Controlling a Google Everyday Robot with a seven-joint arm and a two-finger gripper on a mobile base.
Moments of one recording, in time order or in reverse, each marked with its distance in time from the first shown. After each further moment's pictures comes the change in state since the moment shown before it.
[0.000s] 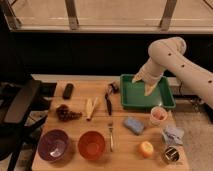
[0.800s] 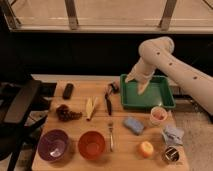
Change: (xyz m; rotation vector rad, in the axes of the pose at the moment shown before) arm -0.019 -0.045 0.033 -0.009 -0.033 -0.123
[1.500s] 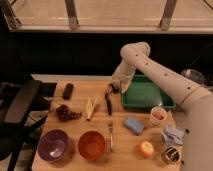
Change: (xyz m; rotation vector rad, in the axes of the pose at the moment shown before) arm -0.023 -0.074 0.074 0.036 -0.097 -0.096
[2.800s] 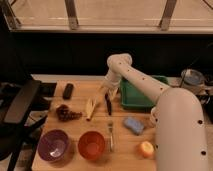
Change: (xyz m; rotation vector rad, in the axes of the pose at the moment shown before) arm -0.016 -0.020 0.097 -0.061 -0.076 -0.079
